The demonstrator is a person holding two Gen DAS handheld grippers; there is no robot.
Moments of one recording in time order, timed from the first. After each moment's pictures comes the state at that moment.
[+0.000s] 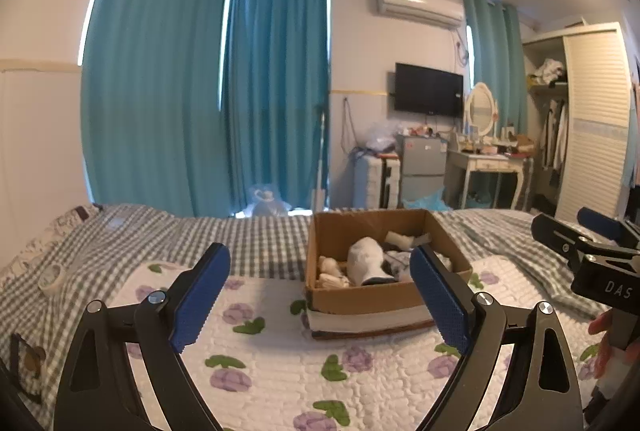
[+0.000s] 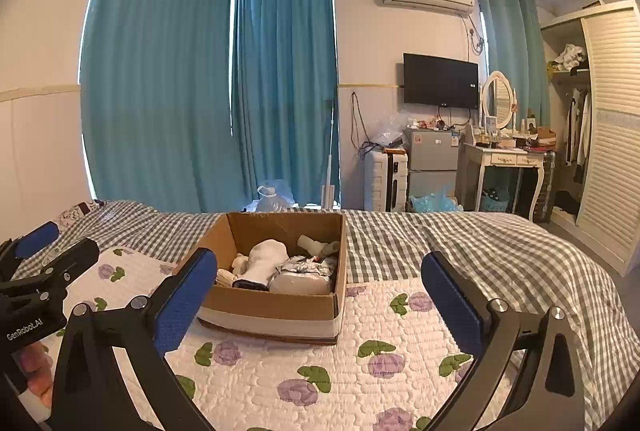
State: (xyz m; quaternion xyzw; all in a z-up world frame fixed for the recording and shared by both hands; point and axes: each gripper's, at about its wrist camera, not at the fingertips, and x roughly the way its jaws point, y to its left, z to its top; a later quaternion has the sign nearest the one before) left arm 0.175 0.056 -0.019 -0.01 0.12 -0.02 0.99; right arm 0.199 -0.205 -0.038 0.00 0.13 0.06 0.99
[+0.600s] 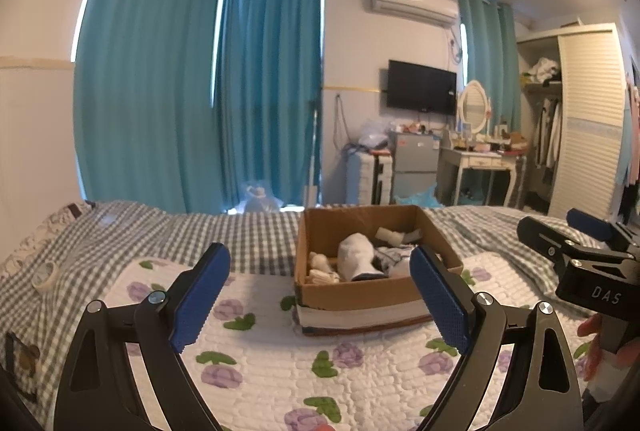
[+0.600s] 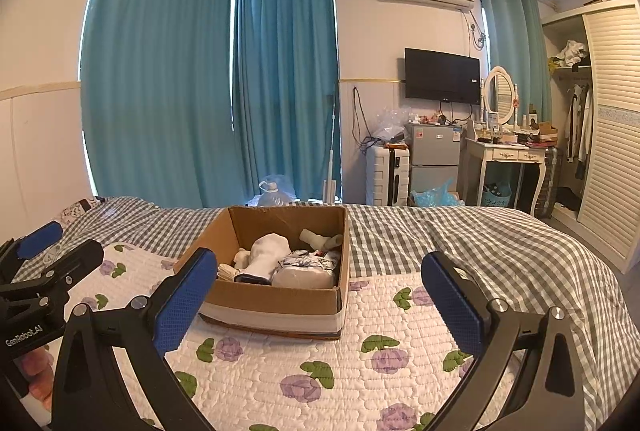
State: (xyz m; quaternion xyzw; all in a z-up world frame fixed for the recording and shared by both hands) left arm 0.176 0.057 -0.022 -0.01 0.12 -0.03 0.99; right arm 0.198 -0.205 -0.041 0.00 0.14 0.06 0.99
